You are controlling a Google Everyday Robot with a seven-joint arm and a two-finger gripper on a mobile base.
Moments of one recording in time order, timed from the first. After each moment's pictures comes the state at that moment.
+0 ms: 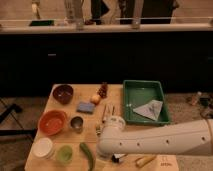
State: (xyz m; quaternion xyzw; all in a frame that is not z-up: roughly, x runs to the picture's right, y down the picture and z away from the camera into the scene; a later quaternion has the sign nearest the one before) arm -0.035 0.319 0.698 -0.34 -0.06 0.15 0.93
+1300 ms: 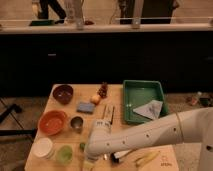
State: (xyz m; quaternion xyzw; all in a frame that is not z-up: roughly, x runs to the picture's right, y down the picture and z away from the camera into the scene) arm -0.093 0.347 0.727 -0.37 -0.09 0.15 0.91
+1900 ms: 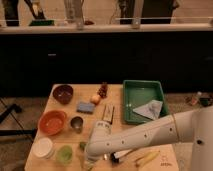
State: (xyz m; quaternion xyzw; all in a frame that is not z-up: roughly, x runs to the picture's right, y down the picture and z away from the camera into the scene) arm -0.093 0.359 0.741 -0.38 -0.10 0.14 0.91
